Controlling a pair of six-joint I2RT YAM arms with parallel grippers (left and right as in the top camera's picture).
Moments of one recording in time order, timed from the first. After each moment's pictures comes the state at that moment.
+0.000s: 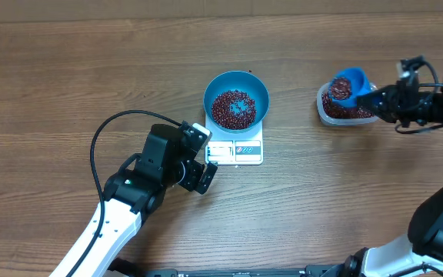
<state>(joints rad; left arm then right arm) -0.43 1.15 0.74 -0.48 0.15 0.08 -0.41 1.76 1.50 -1.21 -0.94 -0.19</state>
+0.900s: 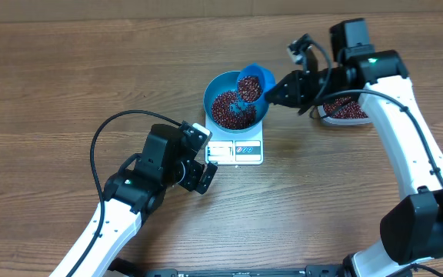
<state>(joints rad) -0.43 1.15 0.74 -0.48 0.15 0.08 0.17 1.75 1.61 -1.03 -0.80 0.06</state>
